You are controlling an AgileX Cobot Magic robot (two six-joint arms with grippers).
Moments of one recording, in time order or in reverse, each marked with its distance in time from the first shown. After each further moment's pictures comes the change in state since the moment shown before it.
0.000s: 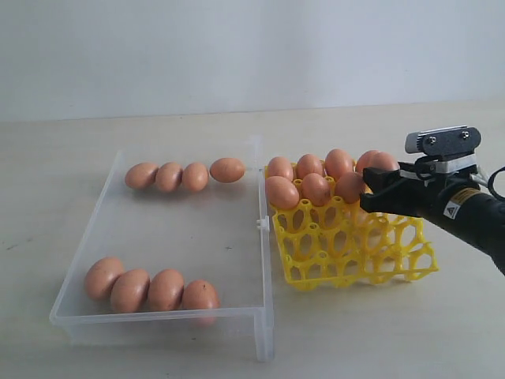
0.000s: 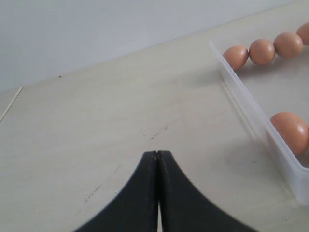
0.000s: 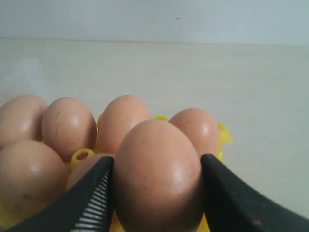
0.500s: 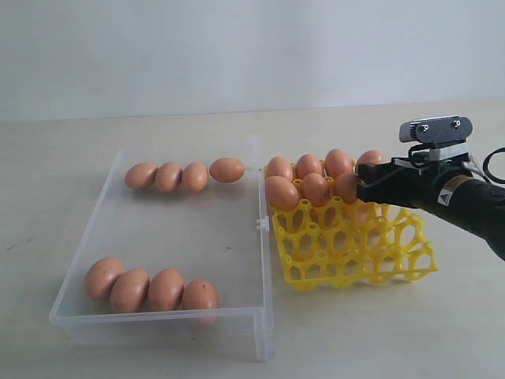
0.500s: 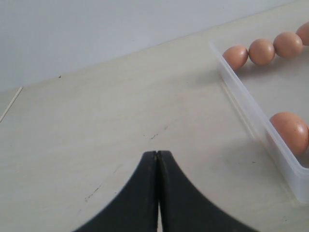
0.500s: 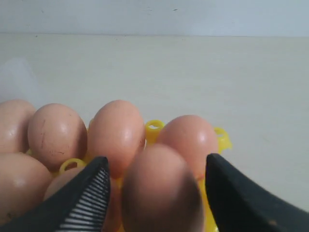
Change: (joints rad) left arm 0.000 0.000 0.000 0.000 0.000 0.000; right arm -0.002 0.000 -0.075 -0.034 0.123 0.060
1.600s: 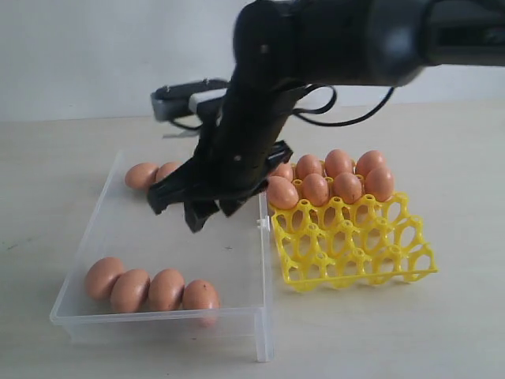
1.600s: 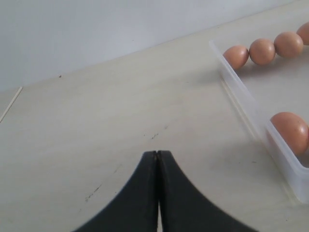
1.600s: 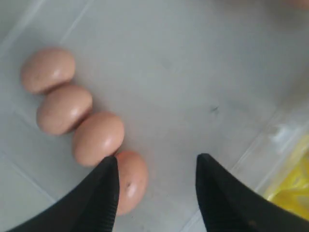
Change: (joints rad) left arm 0.000 0.000 0.000 0.000 0.000 0.000; right arm 0.647 -0.046 -0.849 0.497 1.741 -0.194
